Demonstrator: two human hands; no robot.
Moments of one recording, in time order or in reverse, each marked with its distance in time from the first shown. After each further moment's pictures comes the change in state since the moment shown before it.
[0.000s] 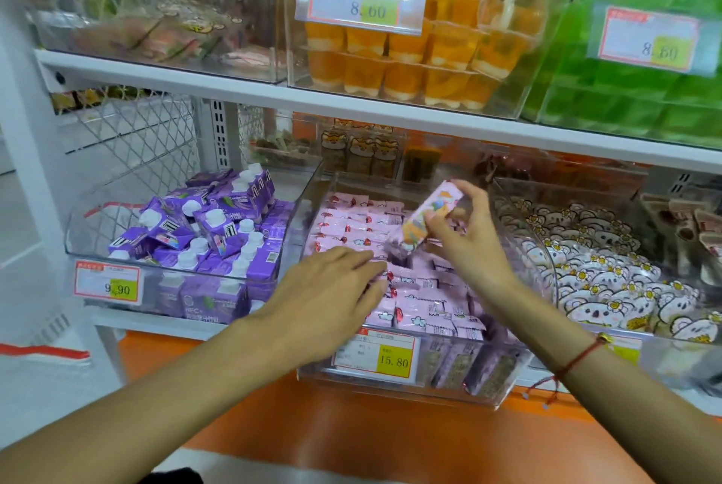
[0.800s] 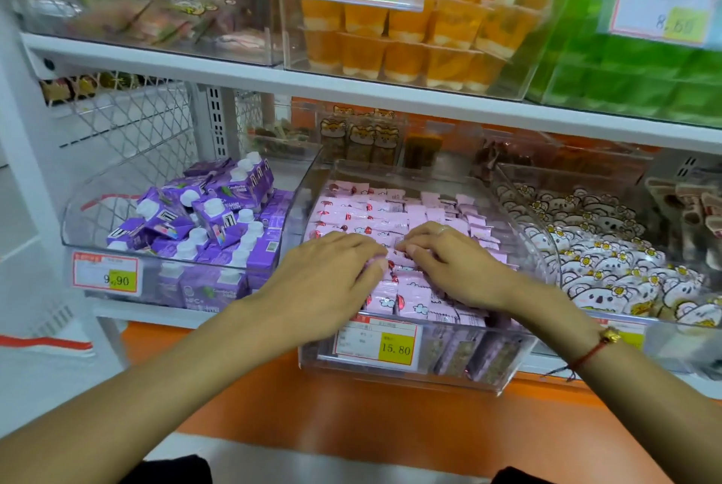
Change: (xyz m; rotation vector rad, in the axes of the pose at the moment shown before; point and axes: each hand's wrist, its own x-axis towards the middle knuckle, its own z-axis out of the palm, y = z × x) left_hand 0.005 -0.003 -0.005 -0.068 -0.066 -0.041; right_hand -0.006 0.011 -0.011 -0.917 -0.533 -0.244
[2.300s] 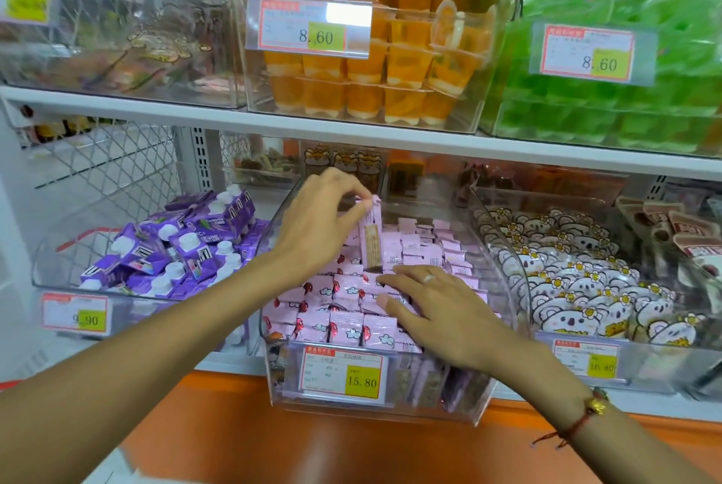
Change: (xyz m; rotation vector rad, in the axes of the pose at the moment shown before) left_hand 0.080 0.000 -0.016 -0.274 0.423 -0.055; right_hand -0.029 0.007 0.006 -0.165 -0.025 0.061
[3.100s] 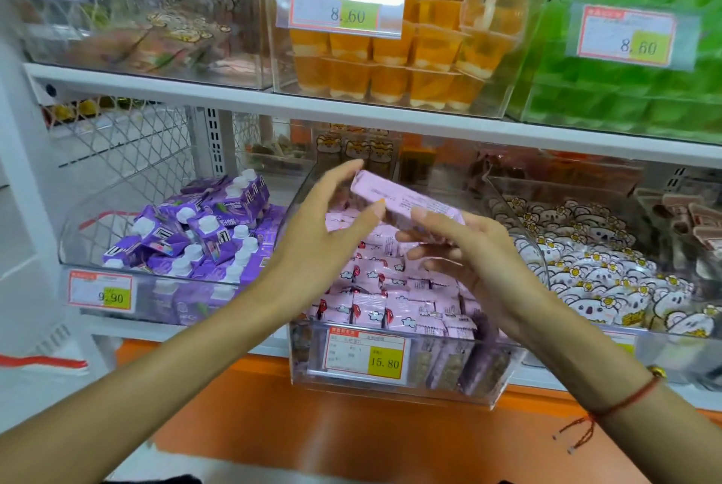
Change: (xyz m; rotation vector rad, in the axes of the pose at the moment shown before) left_hand -0.057 0.017 -0.035 -0.602 -0.066 -0.251; right_hand -0.003 -0.045 -0.052 1.380 0.227 0.243
